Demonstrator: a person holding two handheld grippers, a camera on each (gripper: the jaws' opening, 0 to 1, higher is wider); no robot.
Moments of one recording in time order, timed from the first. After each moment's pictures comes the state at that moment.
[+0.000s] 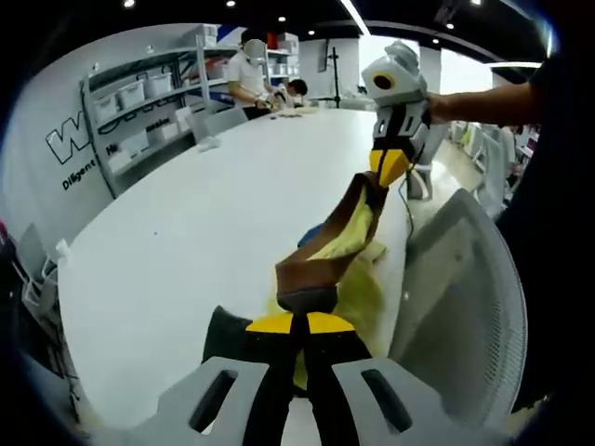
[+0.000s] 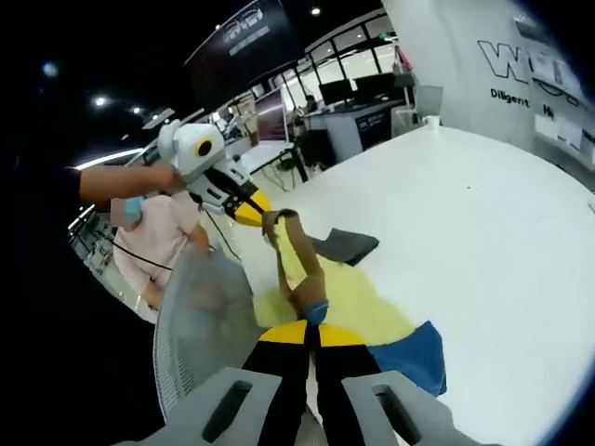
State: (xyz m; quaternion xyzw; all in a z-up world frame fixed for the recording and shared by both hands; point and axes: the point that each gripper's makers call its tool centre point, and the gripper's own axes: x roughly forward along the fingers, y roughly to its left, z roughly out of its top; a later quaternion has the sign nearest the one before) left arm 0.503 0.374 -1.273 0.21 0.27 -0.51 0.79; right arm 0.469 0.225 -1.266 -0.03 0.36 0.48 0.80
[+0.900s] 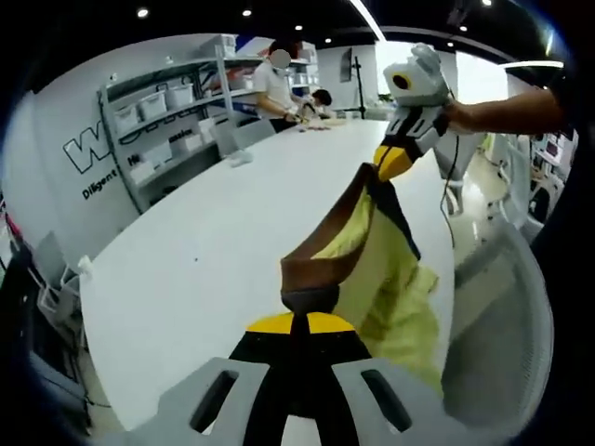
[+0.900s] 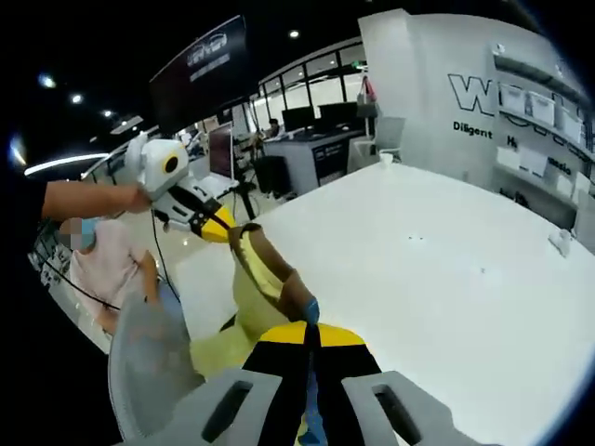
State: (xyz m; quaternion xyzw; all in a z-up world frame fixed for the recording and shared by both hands) left arm 0.599 0.366 -1.234 0.21 0.24 -0.47 0.82; right arm 0.577 0.205 -1.225 -0.05 0.31 0.40 0.86
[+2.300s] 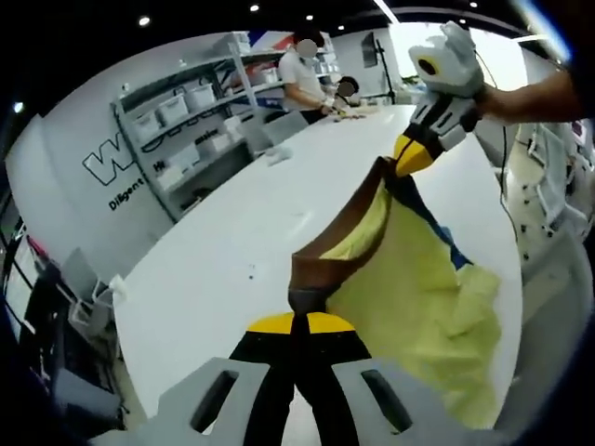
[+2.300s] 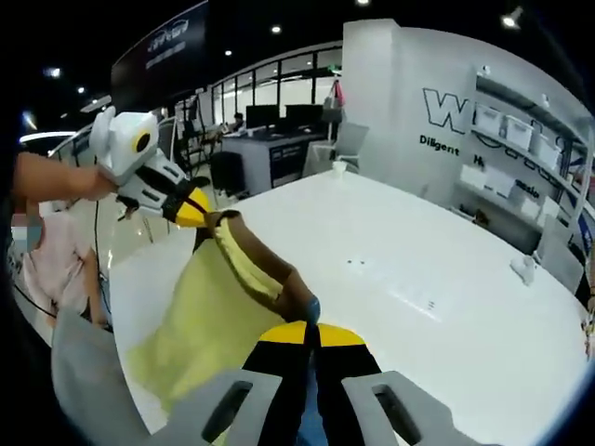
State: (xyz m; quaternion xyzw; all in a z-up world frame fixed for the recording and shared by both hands) left arm 0.709 0.356 -1.234 0.27 0.22 -0.41 0.84; right arm 0.686 0.194 -1.235 -0.12 0.28 0.31 0.90
